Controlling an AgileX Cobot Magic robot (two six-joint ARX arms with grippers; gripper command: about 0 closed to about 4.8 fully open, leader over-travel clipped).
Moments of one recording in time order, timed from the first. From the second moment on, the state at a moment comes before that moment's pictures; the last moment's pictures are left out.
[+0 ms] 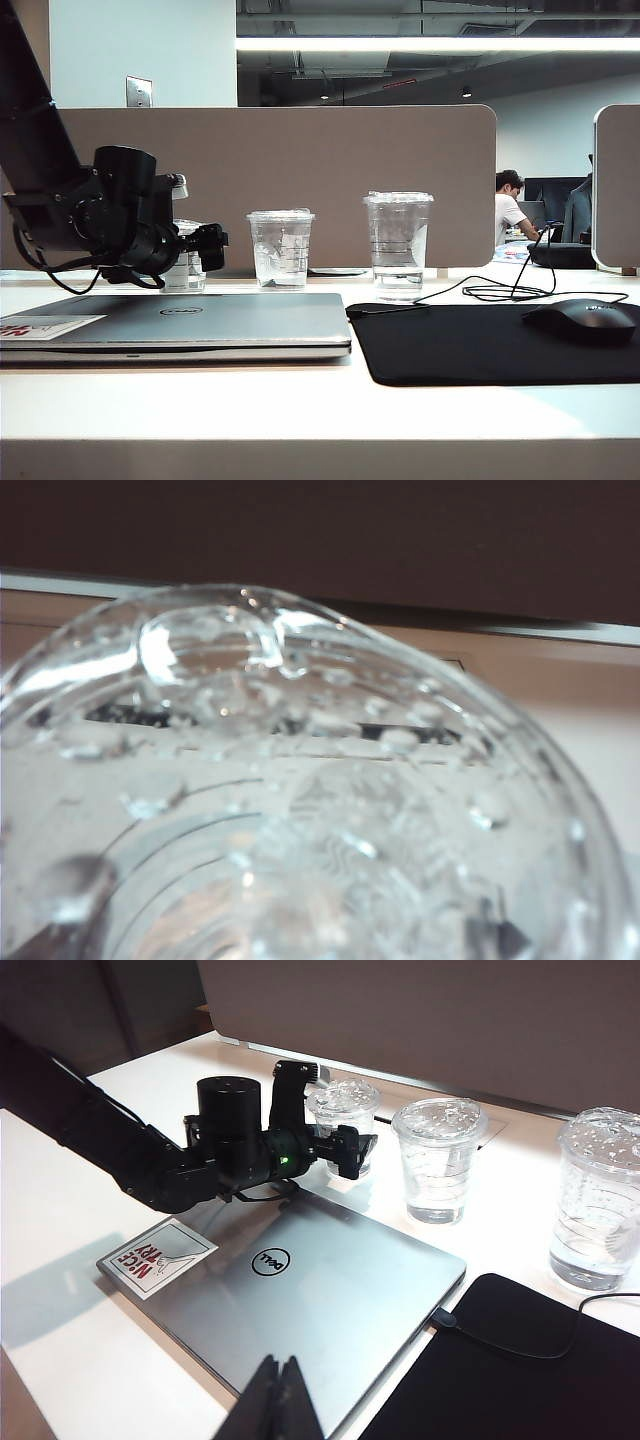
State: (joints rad) left arm -0.20 2.27 1.32 0.82 -0.12 -0.12; right arm 0.55 0.68 0.58 -0.05 -0.16 0.05
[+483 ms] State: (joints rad) left arm -0.20 2.33 1.41 0.79 -0.12 -0.11; right arm 0.55 0.68 0.58 -0.05 -0.16 0.05
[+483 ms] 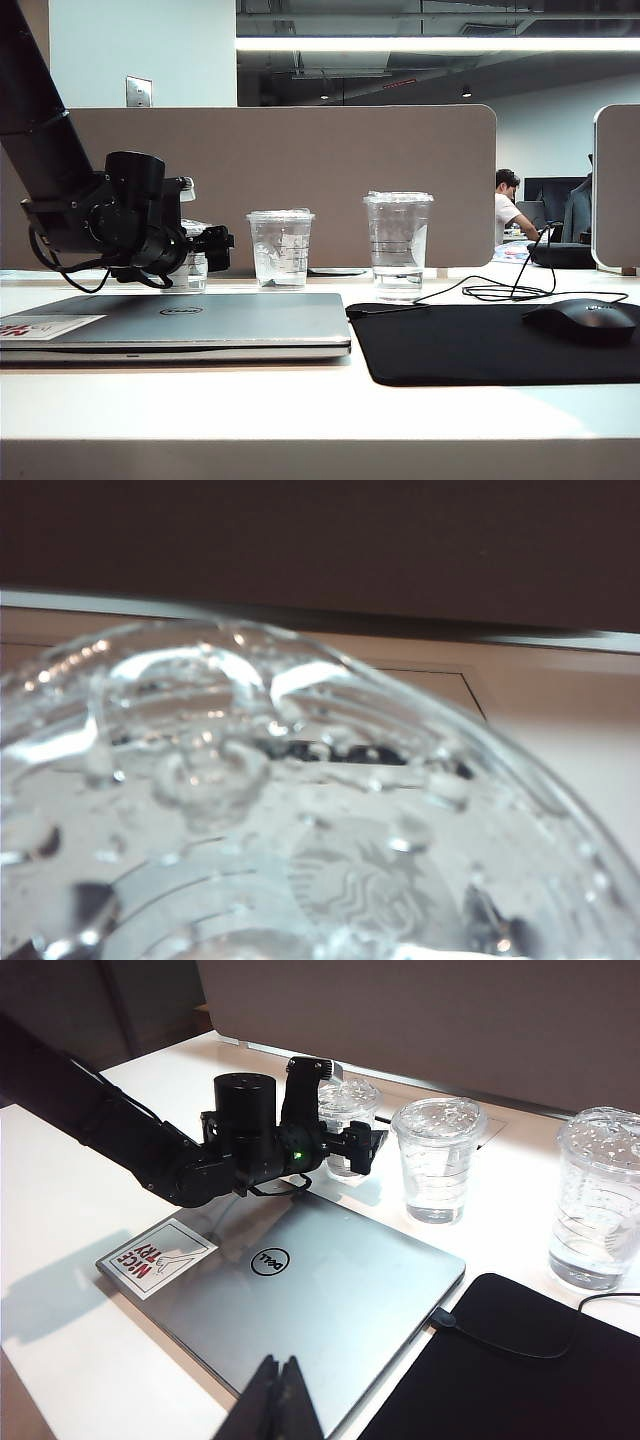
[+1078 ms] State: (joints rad) left arm -0.20 2.31 1.42 0.74 -0.11 -0.11; right arm 0.55 0.68 0.58 -0.05 -0.16 0.05
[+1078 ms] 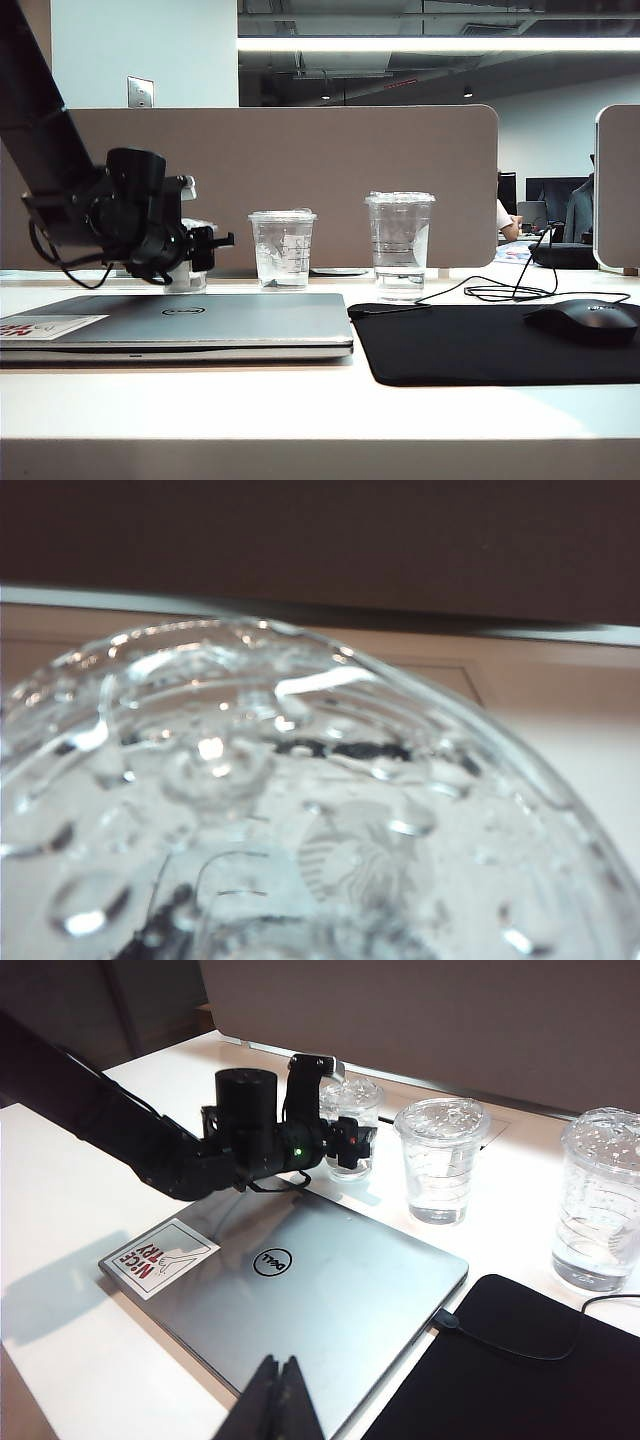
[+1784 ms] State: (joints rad) left arm -0.08 1.82 1.10 0.70 -0.03 -0.08; right arm 0.55 0.69 0.58 -0.05 -0.16 0.05
